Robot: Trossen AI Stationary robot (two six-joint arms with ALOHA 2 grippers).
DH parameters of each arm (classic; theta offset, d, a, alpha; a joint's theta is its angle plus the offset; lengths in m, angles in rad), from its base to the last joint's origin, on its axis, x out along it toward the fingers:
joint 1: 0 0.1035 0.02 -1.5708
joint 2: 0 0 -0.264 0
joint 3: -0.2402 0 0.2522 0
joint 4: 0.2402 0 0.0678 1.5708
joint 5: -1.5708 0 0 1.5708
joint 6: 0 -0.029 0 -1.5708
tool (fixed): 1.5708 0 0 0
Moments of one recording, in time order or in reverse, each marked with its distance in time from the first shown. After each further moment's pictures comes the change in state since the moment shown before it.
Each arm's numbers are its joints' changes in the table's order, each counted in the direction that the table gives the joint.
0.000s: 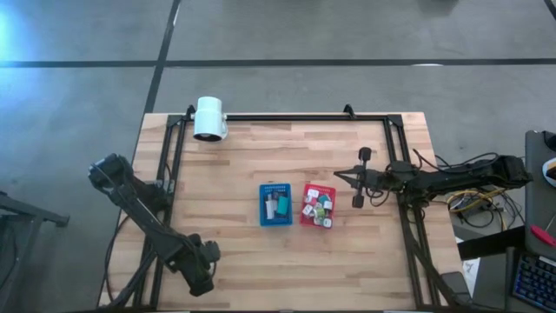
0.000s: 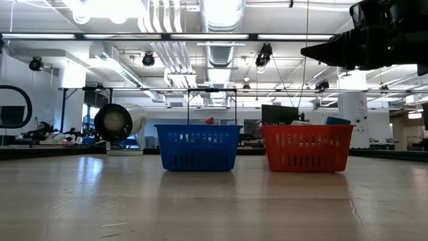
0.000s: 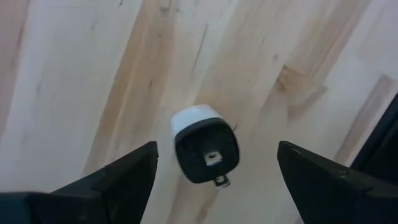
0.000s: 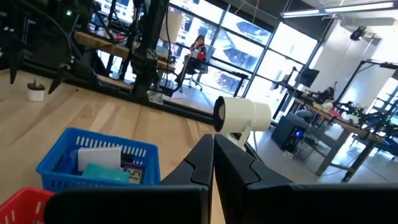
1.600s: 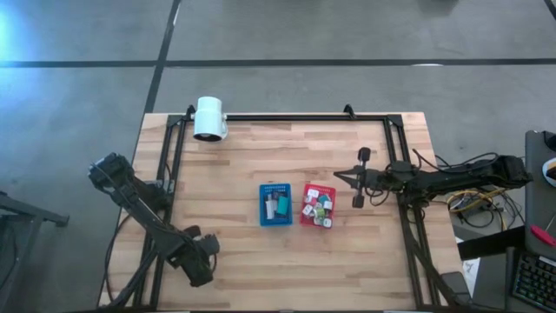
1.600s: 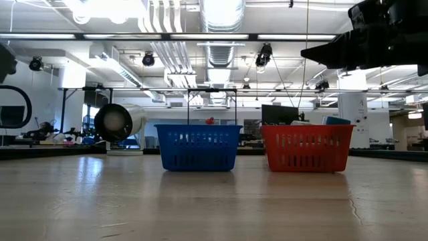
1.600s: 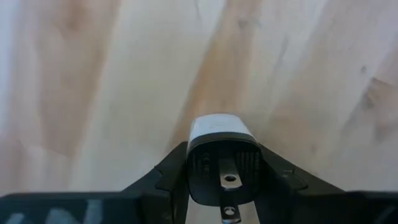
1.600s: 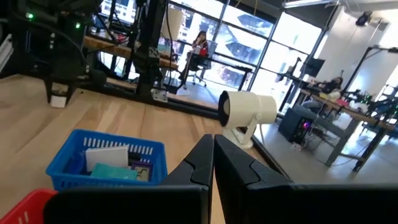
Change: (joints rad) left arm 0.017 -0.005 0.084 0.008 0.076 -0.047; right arm 0.000 0.000 0.000 0.011 0.001 -0.058
